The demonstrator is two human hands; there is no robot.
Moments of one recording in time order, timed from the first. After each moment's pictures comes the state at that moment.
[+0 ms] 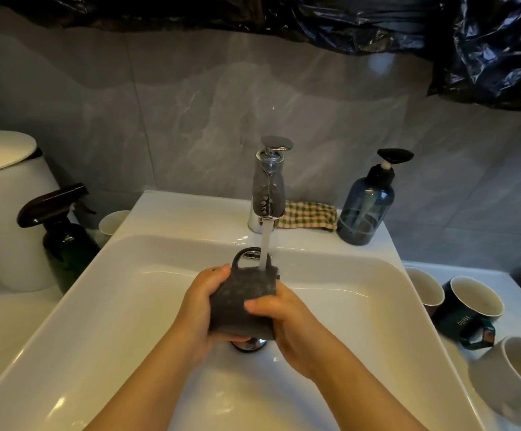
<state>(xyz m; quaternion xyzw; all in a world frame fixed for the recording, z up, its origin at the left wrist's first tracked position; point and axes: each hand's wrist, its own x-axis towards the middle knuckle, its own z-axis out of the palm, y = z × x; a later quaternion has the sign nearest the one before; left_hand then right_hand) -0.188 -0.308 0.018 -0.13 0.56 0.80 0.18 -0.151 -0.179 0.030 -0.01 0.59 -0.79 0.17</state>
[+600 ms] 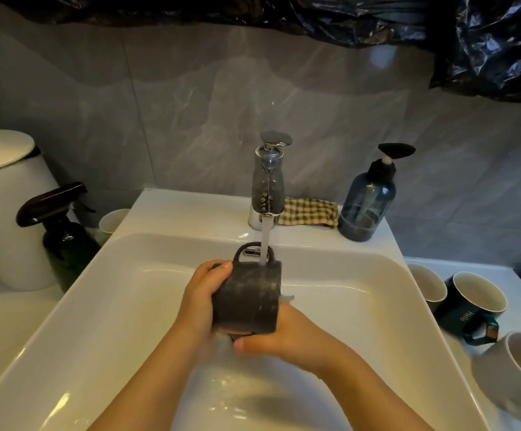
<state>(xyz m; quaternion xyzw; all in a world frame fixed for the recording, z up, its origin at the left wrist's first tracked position) -0.190 -0.305 0.013 -0.08 0.58 0.81 0.10 -0.145 -0.175 0.024 -0.11 0.76 -0.63 0.14</state>
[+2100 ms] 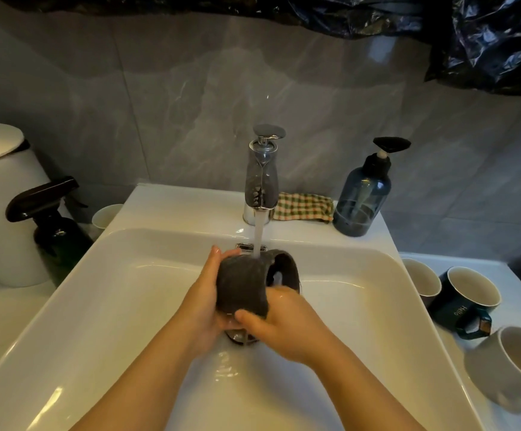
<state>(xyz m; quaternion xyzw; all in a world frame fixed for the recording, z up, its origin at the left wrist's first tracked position) -0.189 -0.295 0.021 -0.08 0.54 0.81 0.22 -0.148 -0.173 0.023 -0.07 0.90 -0.42 0.06</state>
